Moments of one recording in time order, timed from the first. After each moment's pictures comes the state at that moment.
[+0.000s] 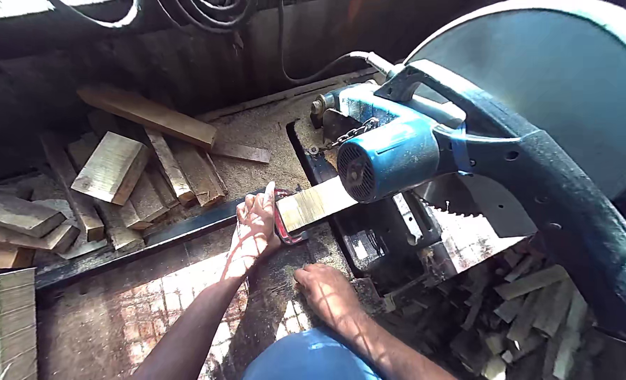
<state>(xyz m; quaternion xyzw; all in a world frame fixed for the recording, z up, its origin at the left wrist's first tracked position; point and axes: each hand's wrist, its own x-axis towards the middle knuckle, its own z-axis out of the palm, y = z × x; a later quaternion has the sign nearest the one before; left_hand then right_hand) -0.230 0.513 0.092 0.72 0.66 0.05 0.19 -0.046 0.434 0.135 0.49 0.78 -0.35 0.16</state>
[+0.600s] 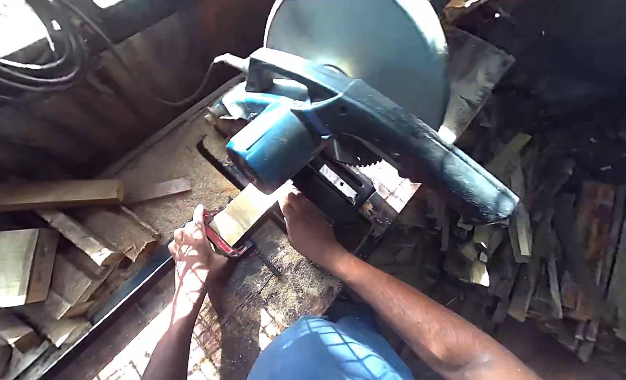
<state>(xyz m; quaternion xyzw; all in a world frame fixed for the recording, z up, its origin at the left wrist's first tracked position) -0.231 0.512 0.086 0.75 0.65 0.08 0.12 0.030 0.490 0.112 0.67 0.73 -0.10 -0.07</state>
